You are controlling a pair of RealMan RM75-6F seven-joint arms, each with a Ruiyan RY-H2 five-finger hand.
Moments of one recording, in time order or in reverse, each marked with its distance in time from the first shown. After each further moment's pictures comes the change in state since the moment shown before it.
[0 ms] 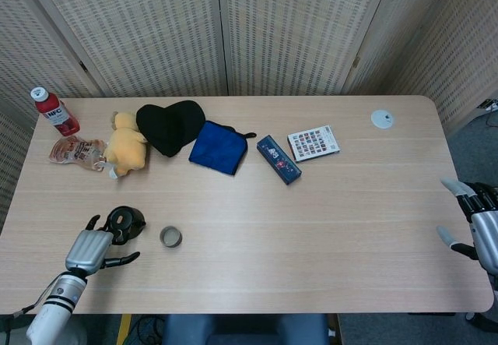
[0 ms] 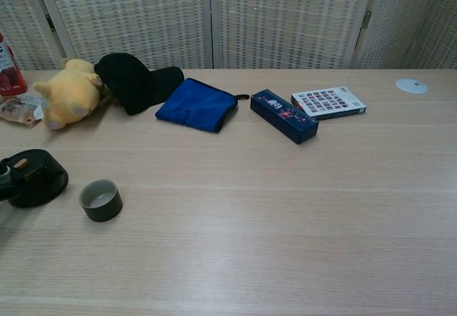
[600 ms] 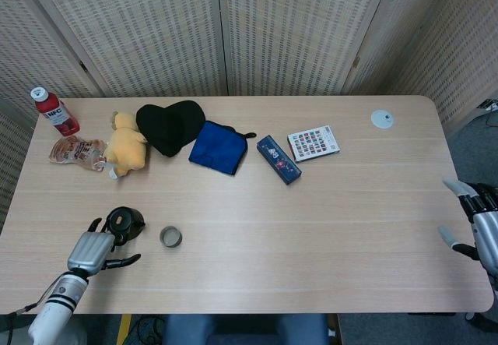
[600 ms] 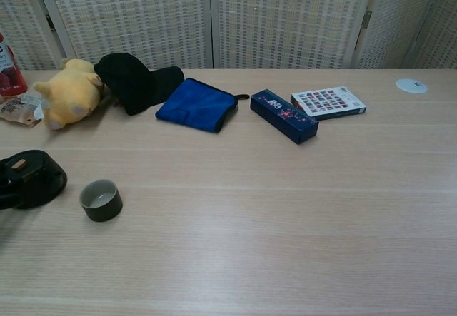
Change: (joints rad) left arm -0.015 -0.011 0.007 0.024 -0.025 -0.039 -0.003; right arm -0.004 -0.003 0.002 0.004 0.009 0.001 0.002
